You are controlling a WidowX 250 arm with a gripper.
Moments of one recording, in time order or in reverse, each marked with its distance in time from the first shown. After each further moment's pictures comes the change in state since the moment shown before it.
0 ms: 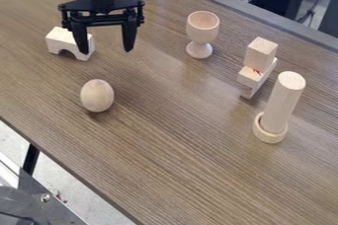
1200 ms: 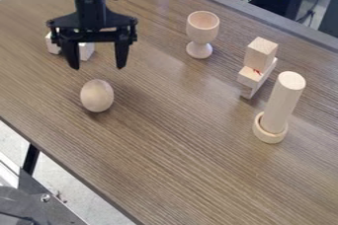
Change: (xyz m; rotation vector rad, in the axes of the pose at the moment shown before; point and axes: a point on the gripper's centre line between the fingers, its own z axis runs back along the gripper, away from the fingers) arm -0.027 0.014 -0.003 -0.018 -0.054 -0.101
